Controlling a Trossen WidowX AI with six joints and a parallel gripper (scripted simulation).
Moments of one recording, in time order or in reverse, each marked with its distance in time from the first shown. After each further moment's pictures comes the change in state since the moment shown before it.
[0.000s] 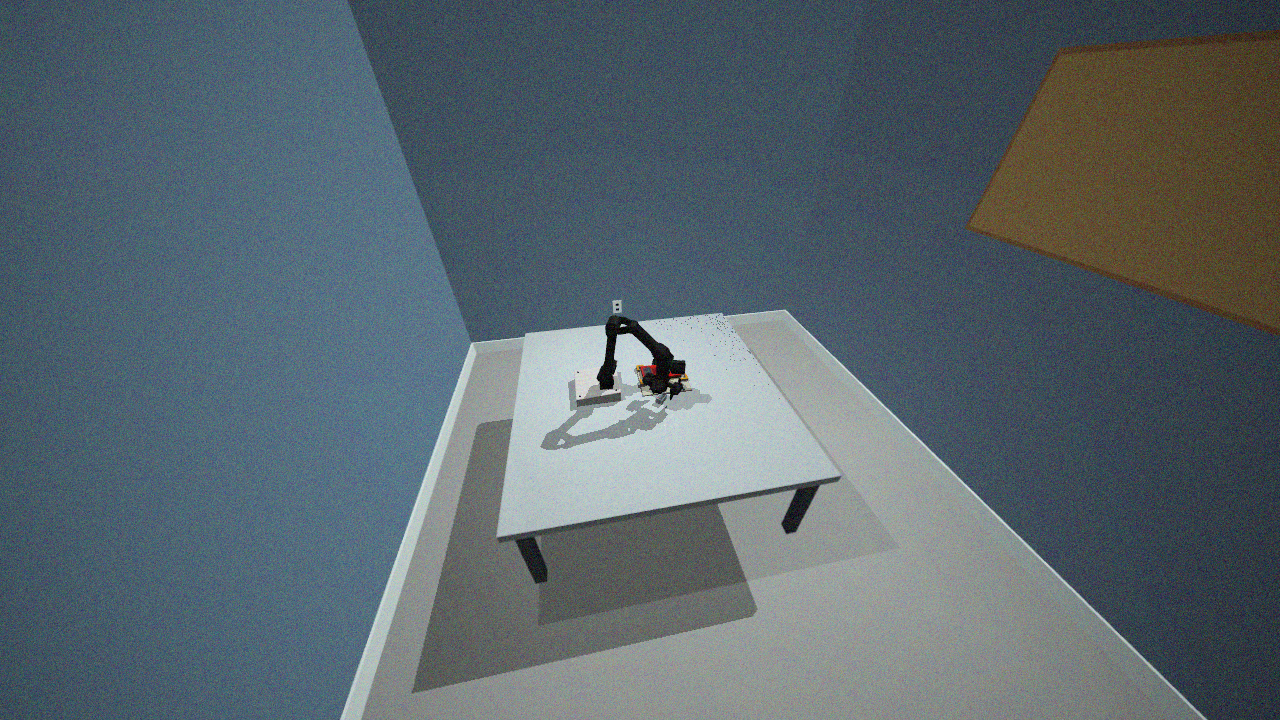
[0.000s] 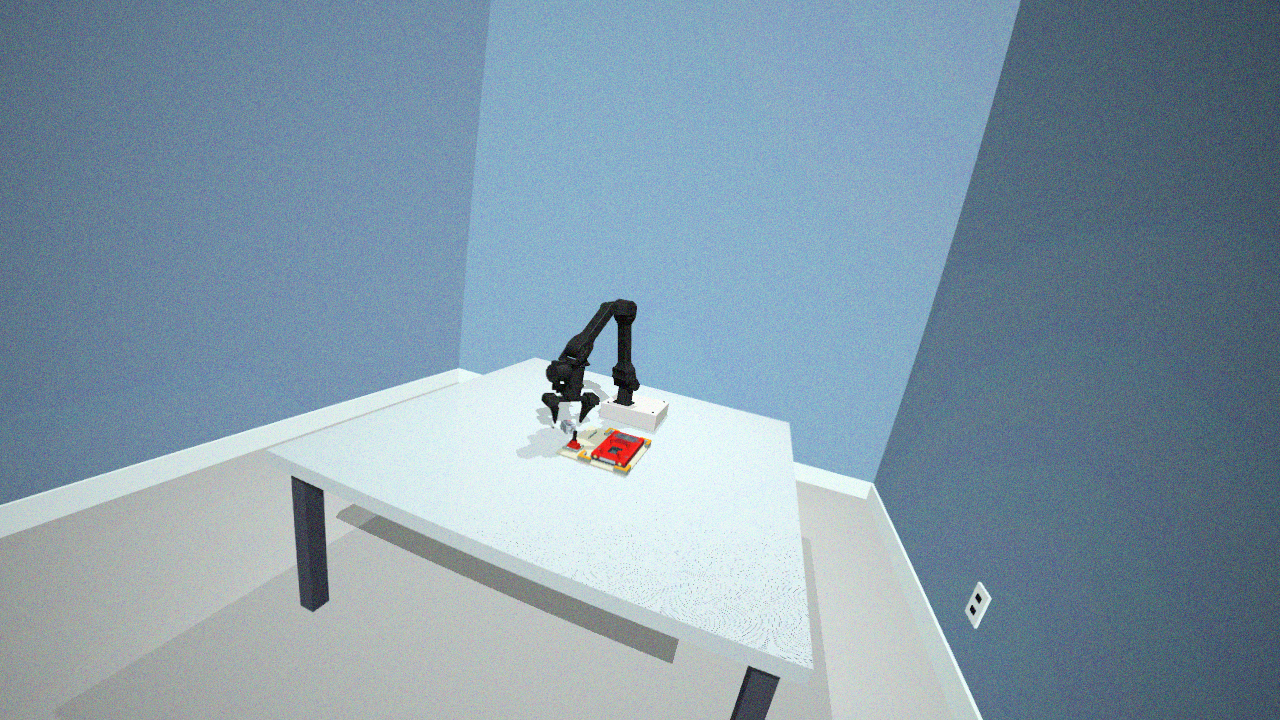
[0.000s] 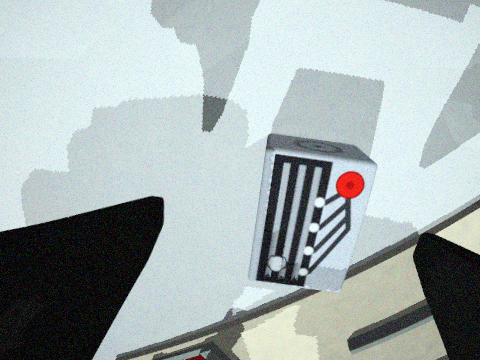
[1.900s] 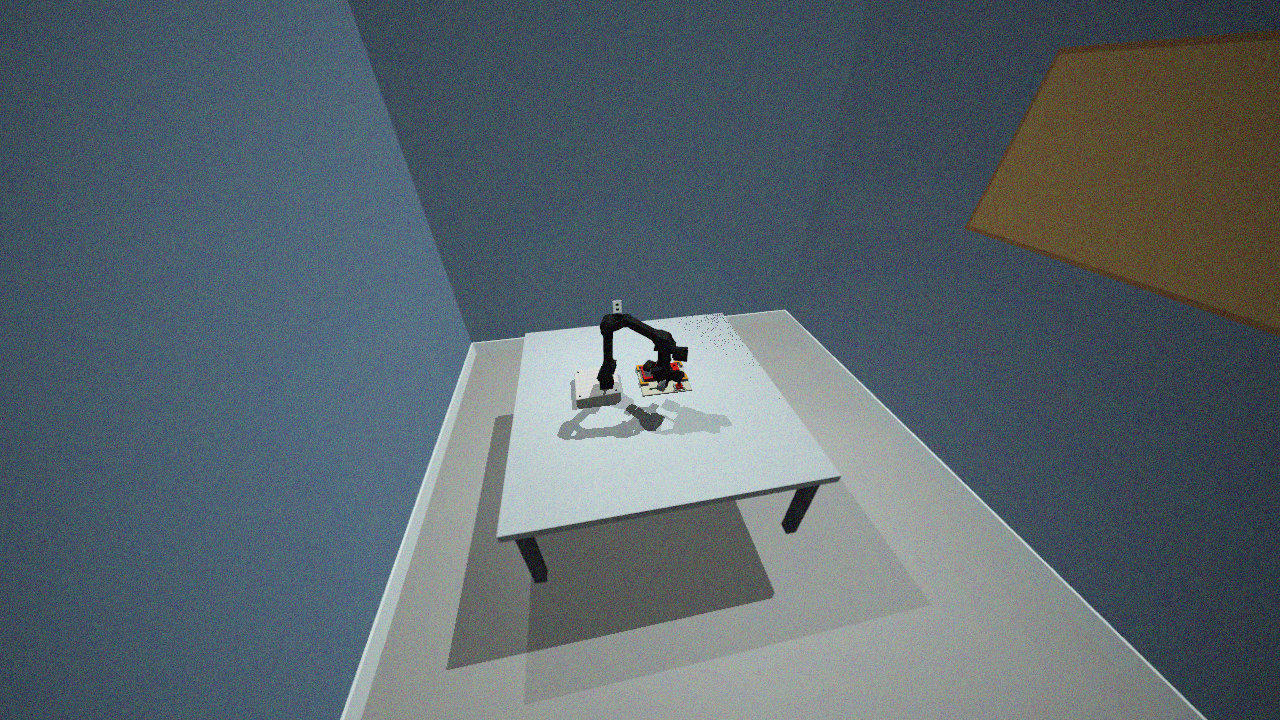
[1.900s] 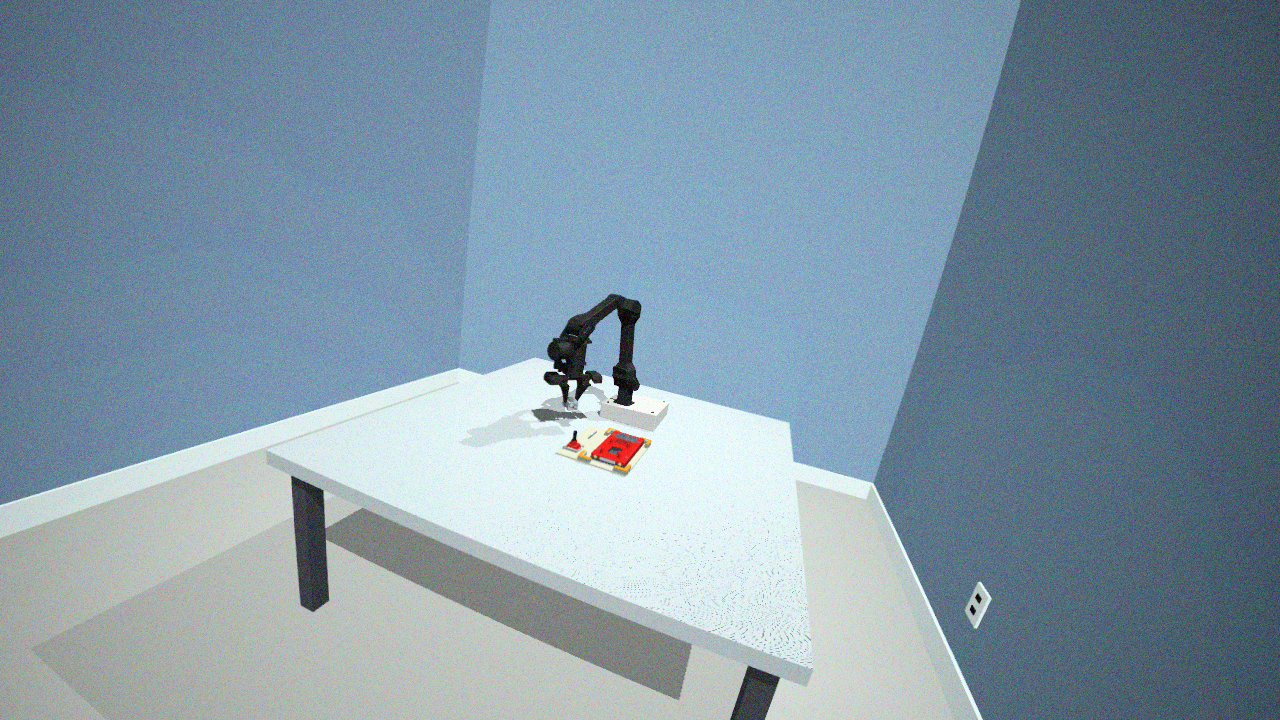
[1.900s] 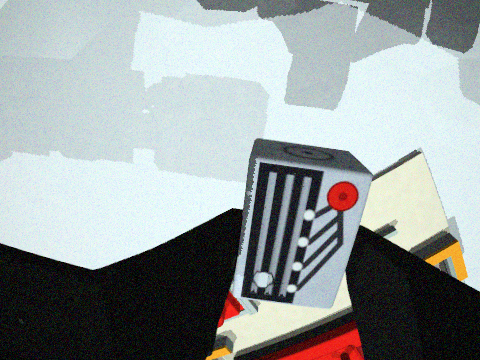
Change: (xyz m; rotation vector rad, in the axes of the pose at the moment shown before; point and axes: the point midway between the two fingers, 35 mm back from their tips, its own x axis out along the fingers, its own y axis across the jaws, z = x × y) arm -0.076 0.002 -0.001 -0.016 -0.011 -0.030
